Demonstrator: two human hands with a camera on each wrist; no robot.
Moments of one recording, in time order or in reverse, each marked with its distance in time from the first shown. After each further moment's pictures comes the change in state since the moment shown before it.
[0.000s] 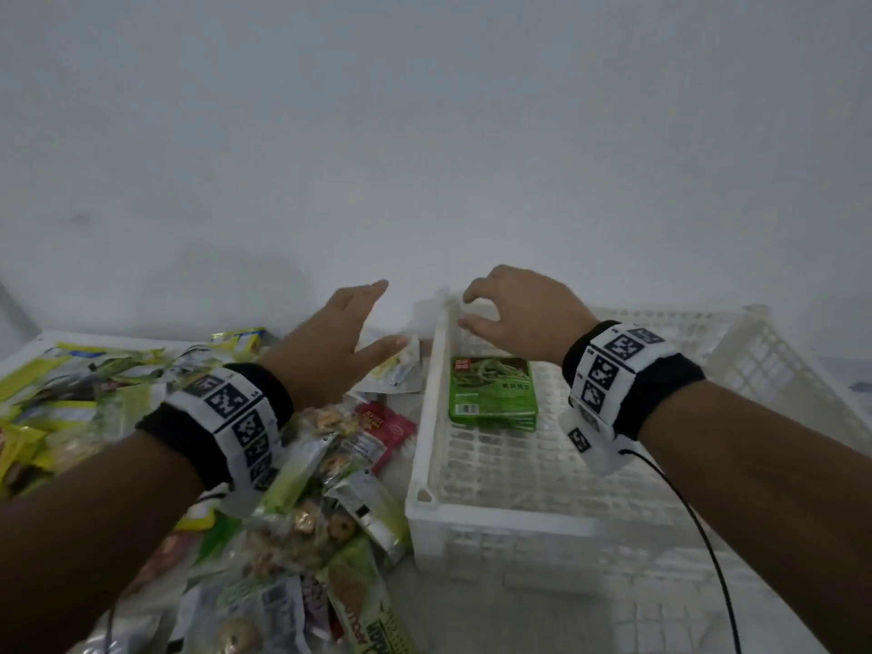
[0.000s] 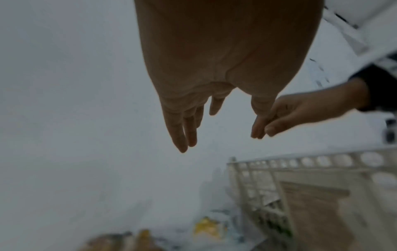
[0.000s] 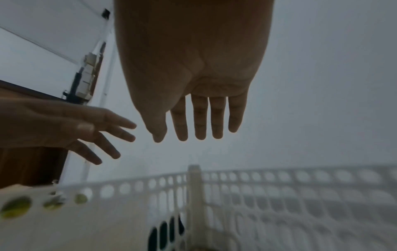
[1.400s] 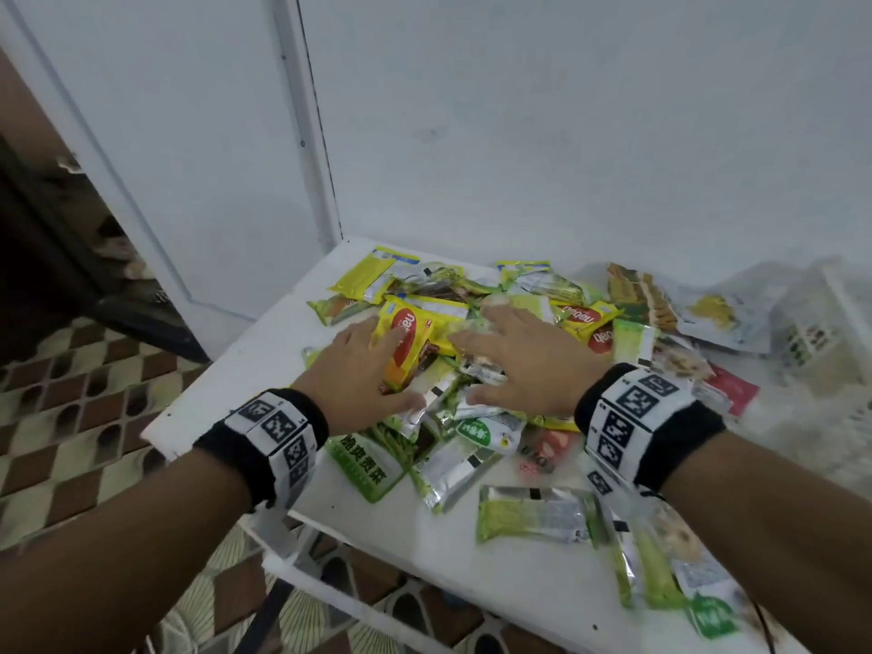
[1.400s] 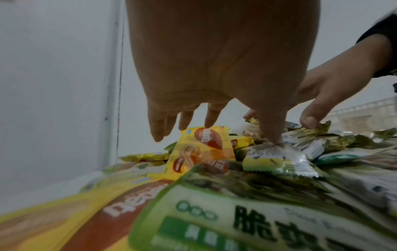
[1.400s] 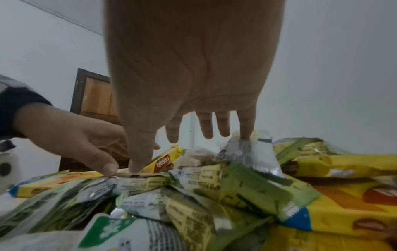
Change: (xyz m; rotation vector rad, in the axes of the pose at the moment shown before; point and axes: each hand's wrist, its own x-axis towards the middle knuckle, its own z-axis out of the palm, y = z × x) left_hand -0.268 -0.327 -0.101 0.312 -0.121 -0.313; right_hand 0.052 -0.424 0.115 -0.064 -0.341 -0.364
